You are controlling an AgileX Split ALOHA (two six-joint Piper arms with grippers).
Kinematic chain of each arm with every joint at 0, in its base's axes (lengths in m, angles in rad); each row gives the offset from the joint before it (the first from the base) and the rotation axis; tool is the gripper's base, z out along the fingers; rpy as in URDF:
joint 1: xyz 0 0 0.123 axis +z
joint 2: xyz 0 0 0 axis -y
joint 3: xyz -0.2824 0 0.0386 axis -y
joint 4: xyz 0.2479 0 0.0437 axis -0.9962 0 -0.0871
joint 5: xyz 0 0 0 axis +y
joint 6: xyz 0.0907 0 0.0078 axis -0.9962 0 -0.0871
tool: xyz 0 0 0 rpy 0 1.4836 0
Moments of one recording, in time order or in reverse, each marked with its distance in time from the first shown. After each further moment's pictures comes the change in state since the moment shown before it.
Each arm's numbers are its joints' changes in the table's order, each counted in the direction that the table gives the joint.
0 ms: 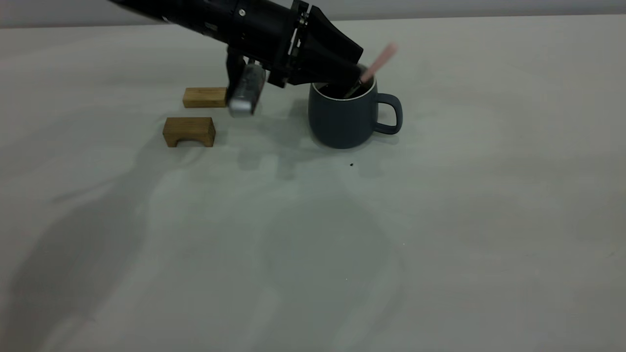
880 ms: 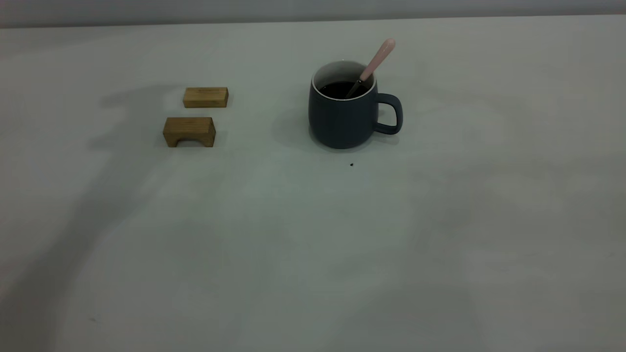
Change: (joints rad) left arm -0.063 0.711 0.000 -1.579 0.086 -0.411; right arm 0.000 0.000 0.000 0.000 0.000 0.000
